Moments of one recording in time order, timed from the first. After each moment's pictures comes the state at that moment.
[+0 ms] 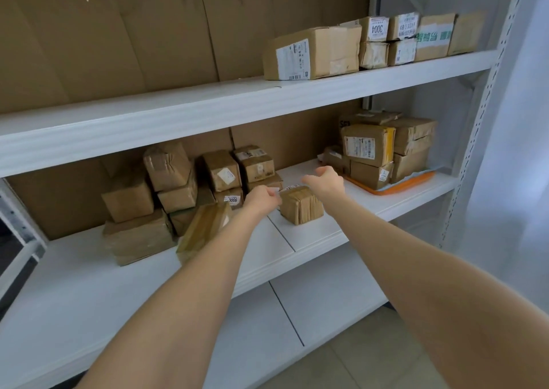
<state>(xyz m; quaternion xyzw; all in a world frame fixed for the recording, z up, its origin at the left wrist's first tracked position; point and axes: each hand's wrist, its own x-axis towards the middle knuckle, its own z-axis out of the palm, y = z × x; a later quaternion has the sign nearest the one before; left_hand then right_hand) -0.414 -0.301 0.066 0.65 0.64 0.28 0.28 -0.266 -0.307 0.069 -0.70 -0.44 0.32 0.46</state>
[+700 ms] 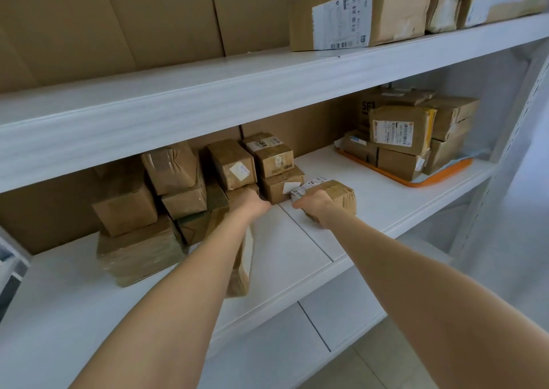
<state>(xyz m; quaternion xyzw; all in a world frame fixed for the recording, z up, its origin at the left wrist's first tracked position) -0.502 -0.188 0.028 0.65 0.71 0.16 0.22 -0.350 -0.217 0.016 -0.73 -0.44 0.41 0.32</state>
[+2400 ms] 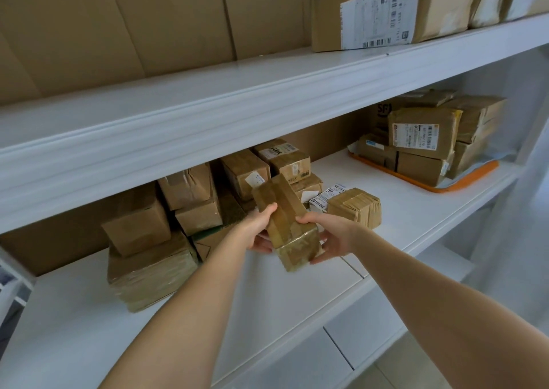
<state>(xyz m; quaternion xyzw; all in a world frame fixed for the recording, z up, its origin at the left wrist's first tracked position) -0.542 -0.156 0.007 0.47 0.65 0.22 0.55 -0.359 -0.197 -0.018 -0.55 -0.36 0.69 0.31</state>
